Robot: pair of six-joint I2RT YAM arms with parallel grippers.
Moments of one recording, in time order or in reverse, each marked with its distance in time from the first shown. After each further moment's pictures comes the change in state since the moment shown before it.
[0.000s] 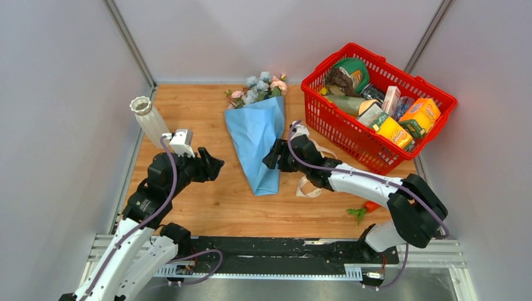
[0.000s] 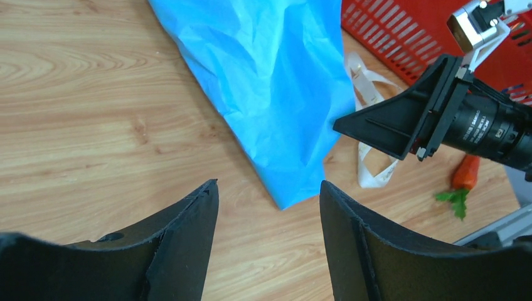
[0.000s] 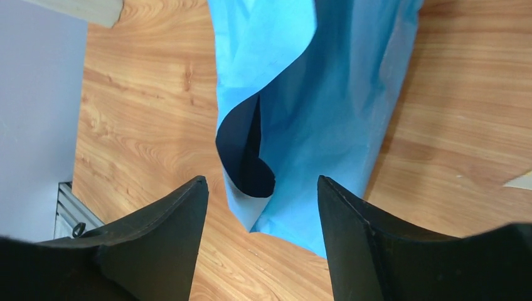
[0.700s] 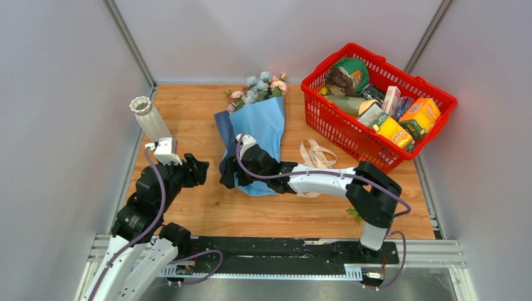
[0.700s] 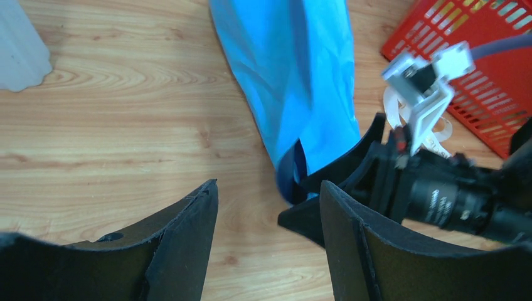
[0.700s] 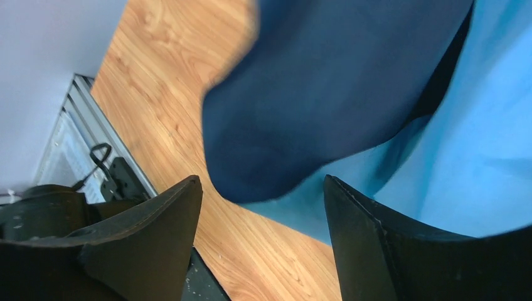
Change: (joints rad) left arm 0.000 -0.177 0.000 -0.134 -0.187 0.068; right arm 0.268 0.318 0.314 0.039 -0.068 -0.129
